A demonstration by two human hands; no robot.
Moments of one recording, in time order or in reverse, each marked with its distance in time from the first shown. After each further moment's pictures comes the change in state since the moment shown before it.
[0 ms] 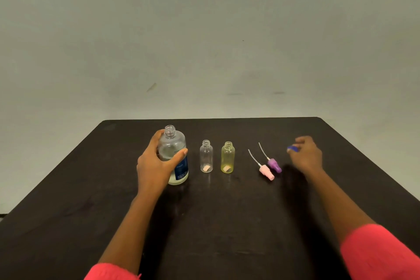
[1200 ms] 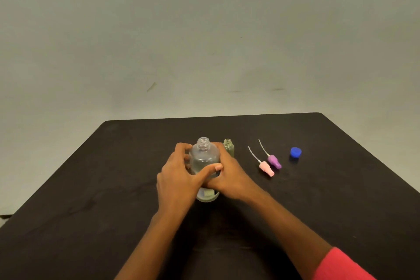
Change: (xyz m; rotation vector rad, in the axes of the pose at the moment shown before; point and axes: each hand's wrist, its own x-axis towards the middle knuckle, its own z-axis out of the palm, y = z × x) left_hand -0.052 0.038 0.018 0.151 -0.071 0.139; right_hand -0.145 -0.090 0.052 0.419 -0.770 -0.474
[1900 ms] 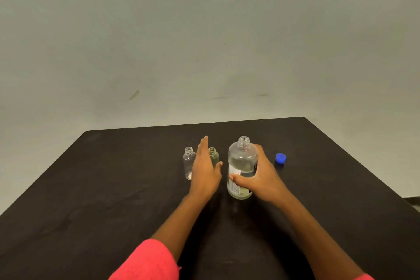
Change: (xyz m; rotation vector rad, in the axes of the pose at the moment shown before) left_hand 0.041 0.016 0.099 -0.123 -0.280 -0.055; right_hand -0.023 0.043 -0.083 -0.138 0.301 0.047
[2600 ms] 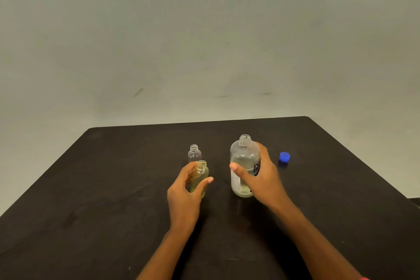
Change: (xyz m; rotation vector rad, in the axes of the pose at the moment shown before) left_hand -0.059 -0.038 -0.028 -0.322 0.317 0.054; right_hand -0.010 -0.013 0.018 0.022 0.145 -0.066
